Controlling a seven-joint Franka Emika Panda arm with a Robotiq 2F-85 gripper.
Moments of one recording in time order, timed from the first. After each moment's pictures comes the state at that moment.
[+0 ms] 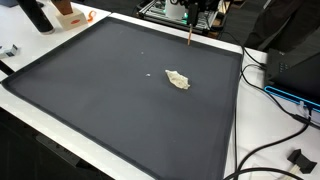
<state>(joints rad) 0.25 0.10 0.17 -1.97 -0.09 2.16 0.49</state>
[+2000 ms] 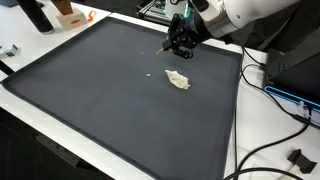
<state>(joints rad) 0.44 0.59 0.13 -1.57 -0.64 1.58 1.37</state>
